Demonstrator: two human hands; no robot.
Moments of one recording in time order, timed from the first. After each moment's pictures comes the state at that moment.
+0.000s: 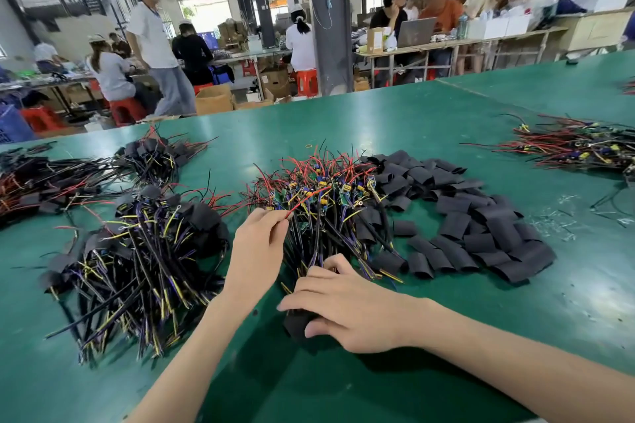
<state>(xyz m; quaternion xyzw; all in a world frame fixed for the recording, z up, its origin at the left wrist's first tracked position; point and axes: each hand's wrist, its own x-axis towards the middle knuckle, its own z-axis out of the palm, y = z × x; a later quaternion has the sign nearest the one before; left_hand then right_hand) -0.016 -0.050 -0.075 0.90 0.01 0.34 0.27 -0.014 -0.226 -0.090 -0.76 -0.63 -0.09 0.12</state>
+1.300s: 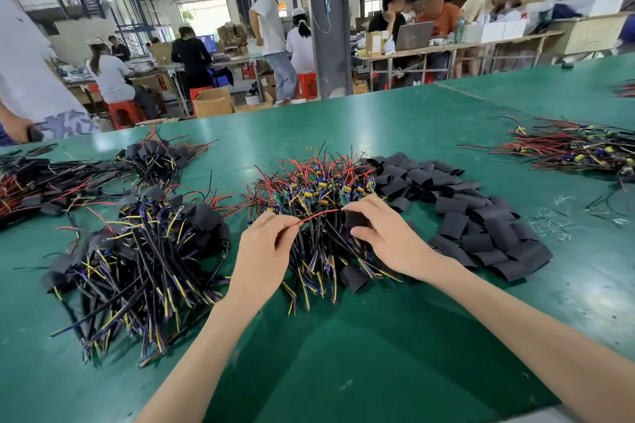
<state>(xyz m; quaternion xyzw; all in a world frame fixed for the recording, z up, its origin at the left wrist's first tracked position) -0.022 -0.054 -0.078 0.89 -0.04 0.35 0.29 0.061 -0.251 -0.086 -0.85 -0.37 -0.08 0.37</state>
